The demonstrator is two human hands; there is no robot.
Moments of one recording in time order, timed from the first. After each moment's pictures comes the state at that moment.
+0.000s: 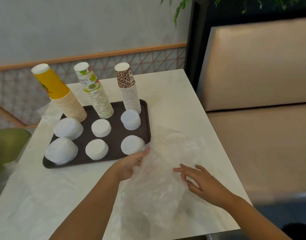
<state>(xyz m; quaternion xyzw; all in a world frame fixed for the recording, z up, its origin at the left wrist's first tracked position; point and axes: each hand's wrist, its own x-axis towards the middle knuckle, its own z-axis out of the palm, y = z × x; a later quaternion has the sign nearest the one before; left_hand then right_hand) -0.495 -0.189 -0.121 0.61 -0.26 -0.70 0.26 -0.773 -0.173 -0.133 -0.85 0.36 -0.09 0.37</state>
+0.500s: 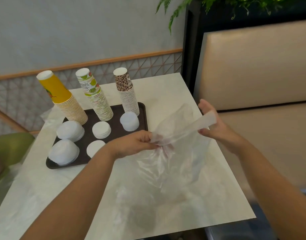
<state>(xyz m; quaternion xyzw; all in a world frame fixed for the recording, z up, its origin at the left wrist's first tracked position) -0.528 -0.186 0.001 0.47 -0.64 -0.59 0.16 -0.796 -0.246 -0.032 -0.66 0.38 -0.33 0.56</state>
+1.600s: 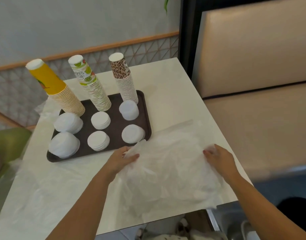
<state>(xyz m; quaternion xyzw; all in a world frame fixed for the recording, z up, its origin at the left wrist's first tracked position) -0.469 -0.136 -0.114 0.70 -0.41 -0.51 0.27 -0.792 -0.169 -0.148 -0.55 0.71 -0.25 0.36</state>
